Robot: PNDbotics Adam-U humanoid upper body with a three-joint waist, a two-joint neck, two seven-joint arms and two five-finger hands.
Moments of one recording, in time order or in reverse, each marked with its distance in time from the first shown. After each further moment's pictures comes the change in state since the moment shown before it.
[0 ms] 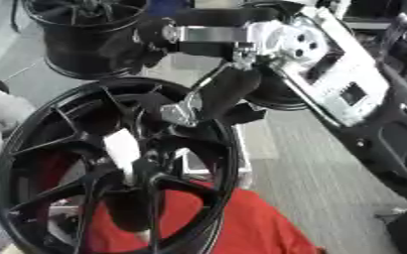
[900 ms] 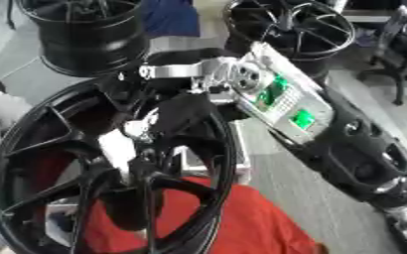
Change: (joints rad) left arm -0.033 -0.018 0.006 -0.001 0.002 -0.006 -0.042; right arm 0.045 0.065 0.054 0.021 0.206 0.212 0.065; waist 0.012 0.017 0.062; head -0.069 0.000
